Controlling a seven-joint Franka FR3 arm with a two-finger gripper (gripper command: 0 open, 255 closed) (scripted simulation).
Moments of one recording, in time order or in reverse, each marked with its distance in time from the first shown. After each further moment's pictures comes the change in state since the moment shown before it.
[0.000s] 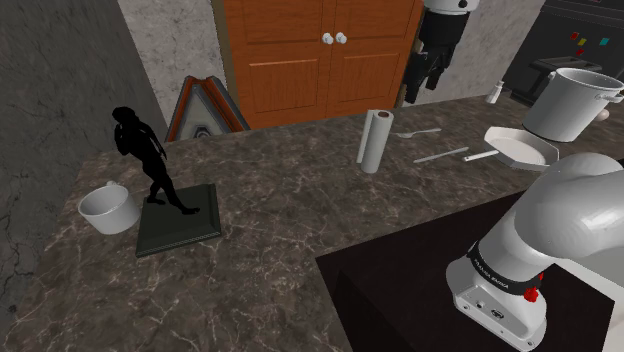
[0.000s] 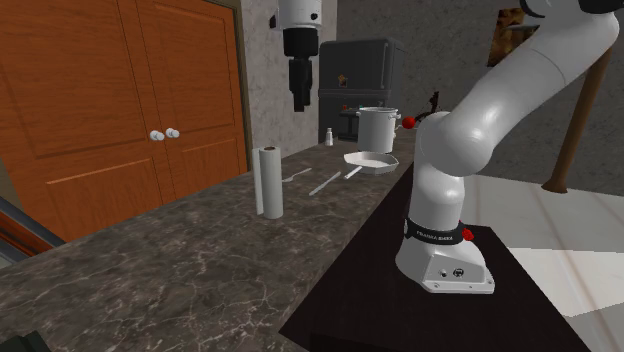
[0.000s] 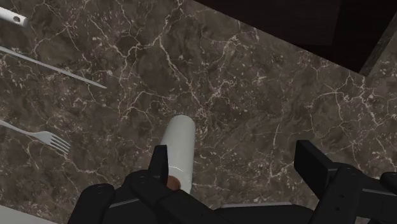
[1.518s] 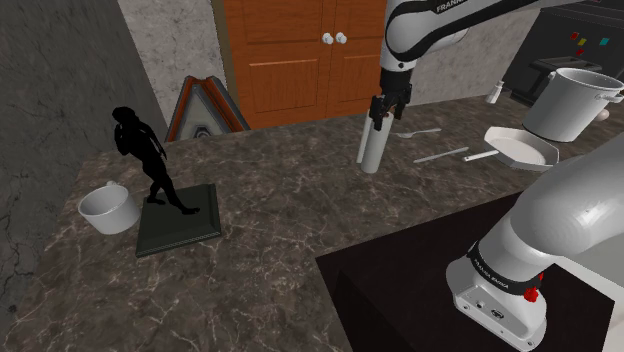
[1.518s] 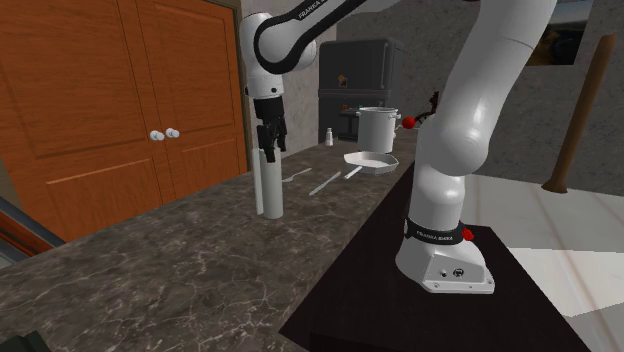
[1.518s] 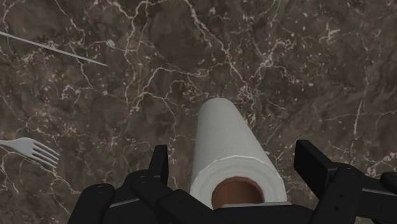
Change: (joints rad) arm -0.067 0.449 -0.062 0.002 -0.056 0.366 0.001
